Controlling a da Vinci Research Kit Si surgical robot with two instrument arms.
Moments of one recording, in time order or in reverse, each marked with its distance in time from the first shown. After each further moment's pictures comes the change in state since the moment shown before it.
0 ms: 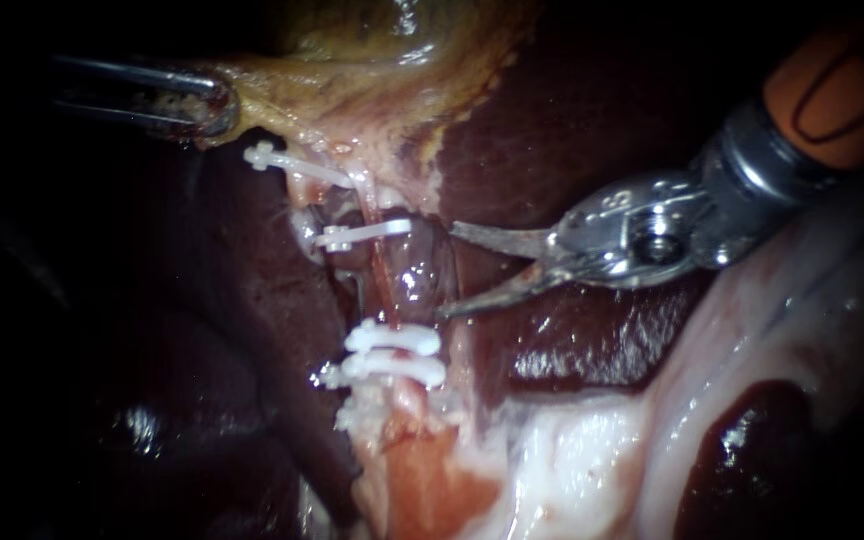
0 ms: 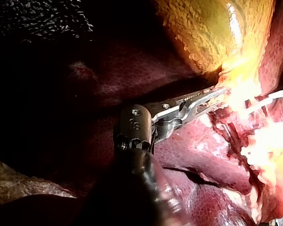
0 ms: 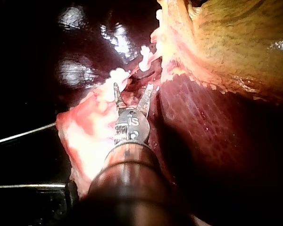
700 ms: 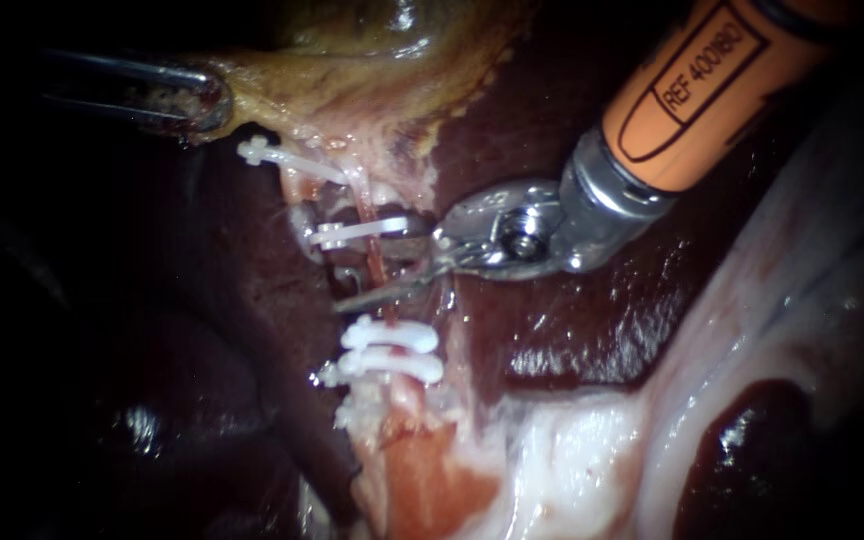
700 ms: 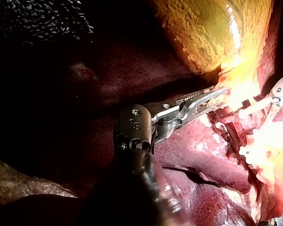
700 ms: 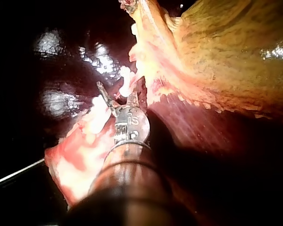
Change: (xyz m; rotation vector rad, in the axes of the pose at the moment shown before) right arm 0.002 0.003 0.008 0.238 0.108 0.118; left arm 0.001 0.001 0.000 -0.002 -0.001 0.007
